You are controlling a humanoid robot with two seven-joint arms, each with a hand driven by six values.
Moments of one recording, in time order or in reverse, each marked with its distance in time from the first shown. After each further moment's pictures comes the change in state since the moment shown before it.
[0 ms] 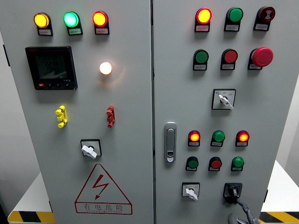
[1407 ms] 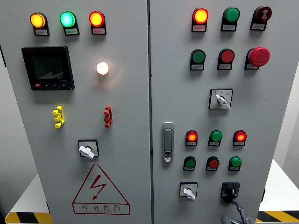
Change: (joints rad) left arm 0.000 0.000 0.000 0.001 0.000 0.000 0.000; right arm 0.020 0.002 -0.045 -0.002 0.000 0.006 -0.020
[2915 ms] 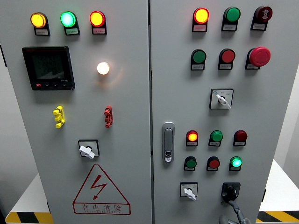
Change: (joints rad) left arm 0.000 0.000 0.000 -0.001 0.000 0.000 0.000; right arm -0.005 0.007 0.004 0.003 -0.001 0.016 -0.003
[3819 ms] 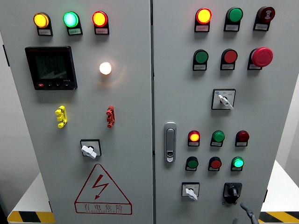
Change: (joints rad) left arm 0.000 0.000 0.000 0.001 0.000 0.000 0.000; right arm -0.098 -0.016 0.045 0.097 0.000 -0.005 0.009
